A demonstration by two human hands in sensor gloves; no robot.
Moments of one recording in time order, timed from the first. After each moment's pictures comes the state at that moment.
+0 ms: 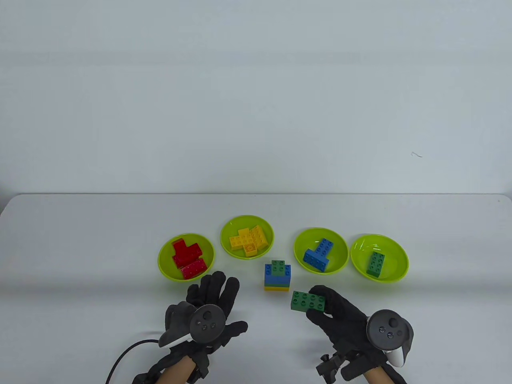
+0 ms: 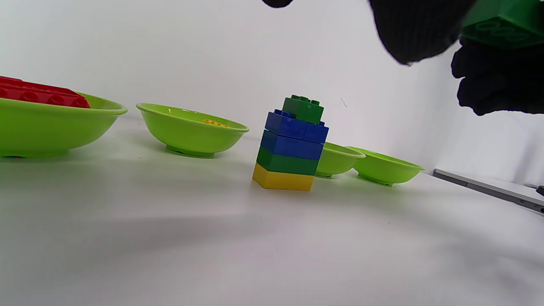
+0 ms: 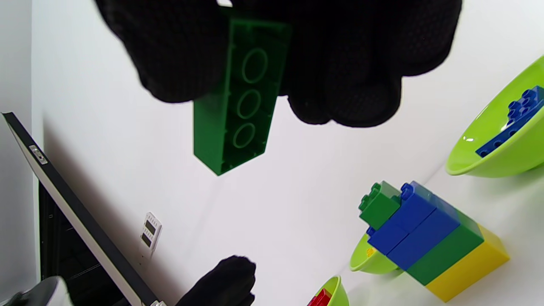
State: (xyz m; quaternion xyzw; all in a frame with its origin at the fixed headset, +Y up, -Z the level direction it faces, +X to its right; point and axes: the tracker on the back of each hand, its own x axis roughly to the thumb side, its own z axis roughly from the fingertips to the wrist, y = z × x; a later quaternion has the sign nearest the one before) left_hand -0.151 -0.705 -0.331 0.01 -0.26 0.13 0.96; right_hand 0.182 -0.694 -0.311 0.17 -0.13 0.84 0.50
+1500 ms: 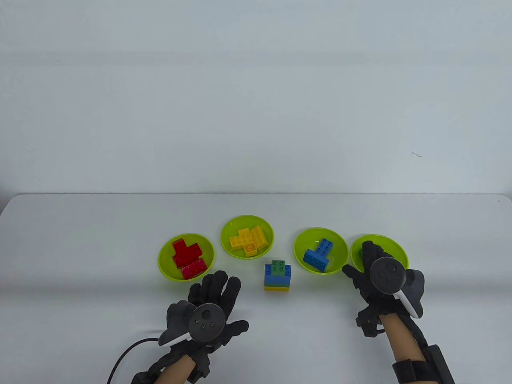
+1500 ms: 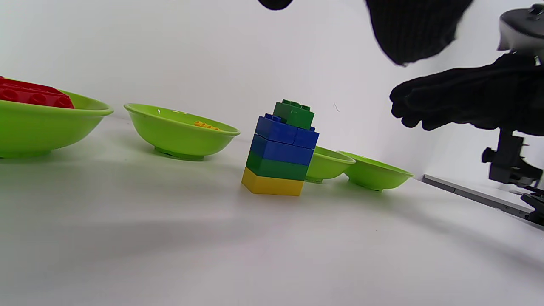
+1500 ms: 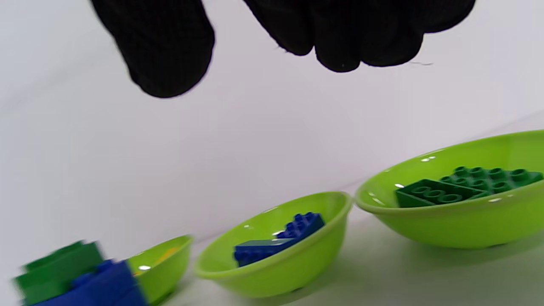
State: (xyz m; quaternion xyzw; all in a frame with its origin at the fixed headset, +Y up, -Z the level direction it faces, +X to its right) left_hand -0.148 -0.703 -0.332 0.01 -0.28 0.14 0.95; right_hand 0.230 -0.673 -0.375 0.04 -0.11 0.97 0.23
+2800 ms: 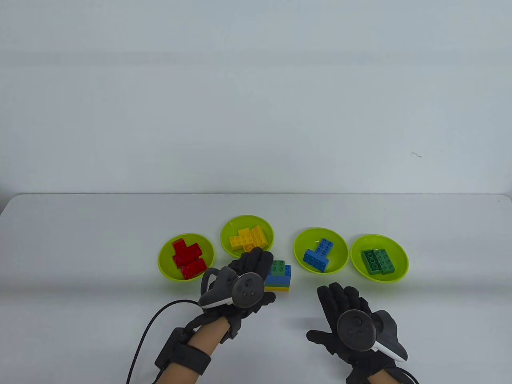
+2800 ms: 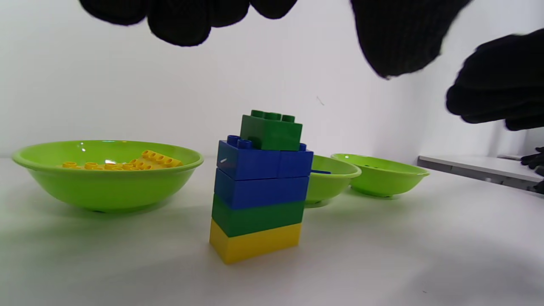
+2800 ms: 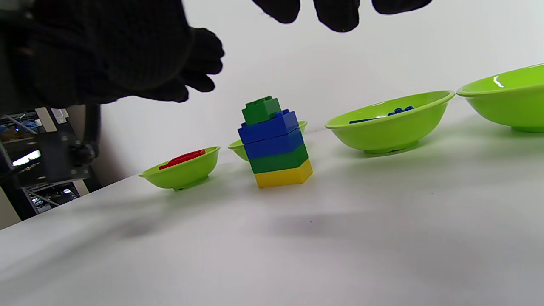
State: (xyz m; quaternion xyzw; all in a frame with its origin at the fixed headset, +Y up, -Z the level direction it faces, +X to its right) left_hand -0.068 -0.680 -0.406 0.02 -0.31 0.07 0.95; right_hand 0.174 -0.701 -0.304 0.18 0.02 0.97 0.17
